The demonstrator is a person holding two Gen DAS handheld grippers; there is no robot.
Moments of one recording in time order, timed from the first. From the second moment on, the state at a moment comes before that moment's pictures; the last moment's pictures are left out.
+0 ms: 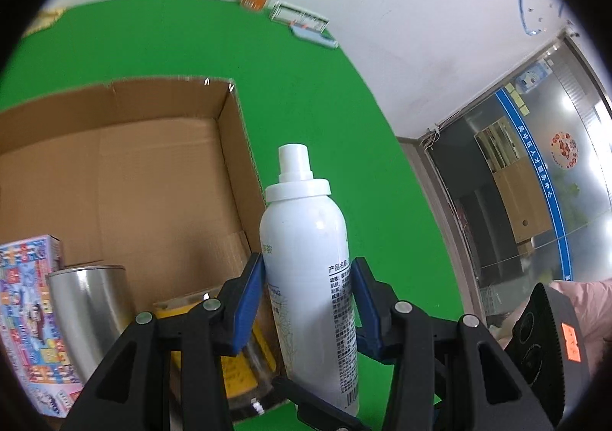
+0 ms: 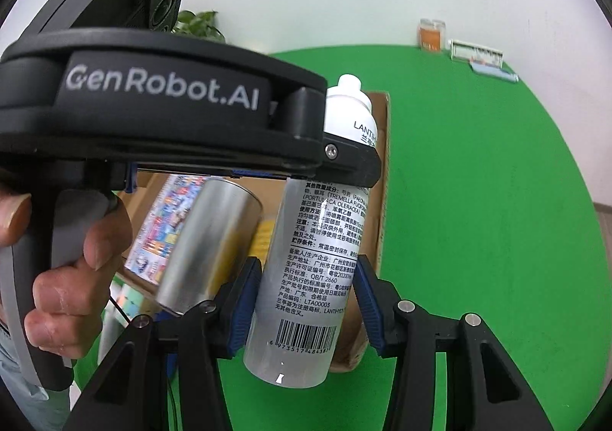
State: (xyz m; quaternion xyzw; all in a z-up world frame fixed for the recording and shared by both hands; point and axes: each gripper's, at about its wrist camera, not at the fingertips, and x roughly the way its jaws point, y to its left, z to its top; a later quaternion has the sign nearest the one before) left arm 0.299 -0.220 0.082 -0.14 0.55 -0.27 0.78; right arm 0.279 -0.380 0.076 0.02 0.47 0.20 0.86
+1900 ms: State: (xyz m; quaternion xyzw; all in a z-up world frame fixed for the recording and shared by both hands) left arm -0.004 -0.080 0.126 -0.03 0.24 -0.01 0.97; right arm 0.023 -0.320 0.122 -0.06 0.27 0.08 0.96
